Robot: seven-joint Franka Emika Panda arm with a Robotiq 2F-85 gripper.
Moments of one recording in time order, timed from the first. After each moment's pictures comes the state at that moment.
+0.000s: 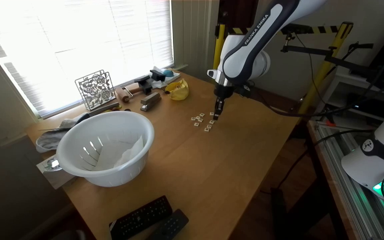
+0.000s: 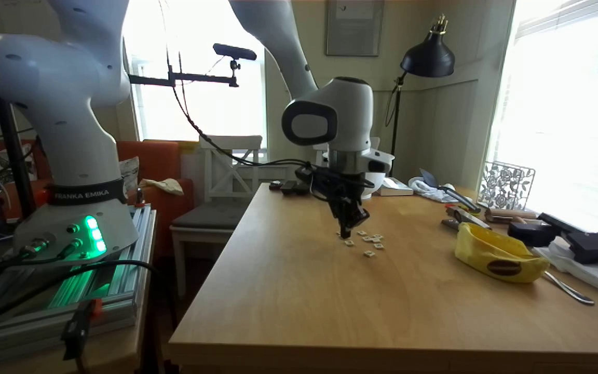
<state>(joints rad) -0.45 0.46 0.12 -2.27 0.25 2.79 -0.65</state>
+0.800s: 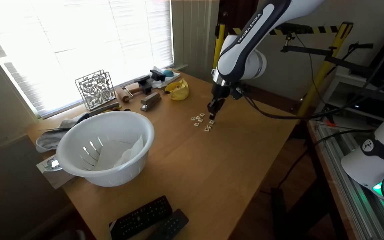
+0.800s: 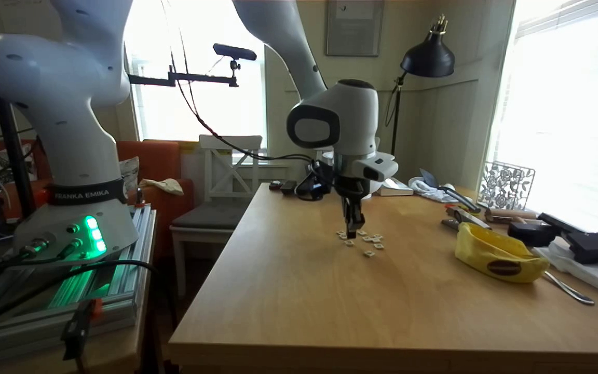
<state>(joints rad) -0.45 0.49 0.12 -2.22 0.37 2.79 -0.31</state>
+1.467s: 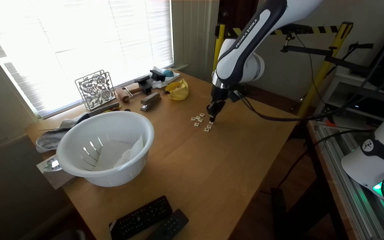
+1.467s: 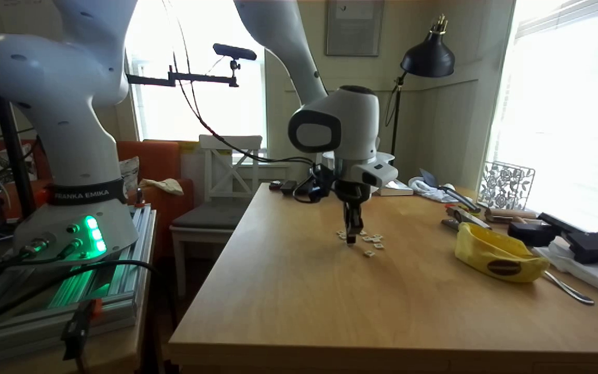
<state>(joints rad) -0.40 0.52 0.08 -2.21 0.36 2.79 -0.24</state>
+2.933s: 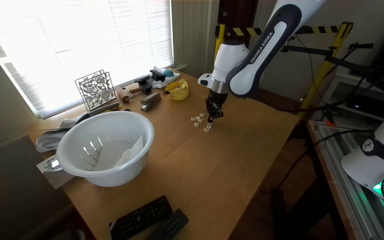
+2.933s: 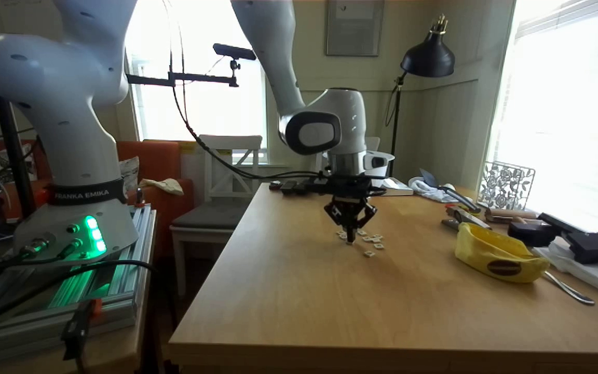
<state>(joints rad) -0.40 0.52 0.10 -2.25 -0.08 2.91 -0.88</state>
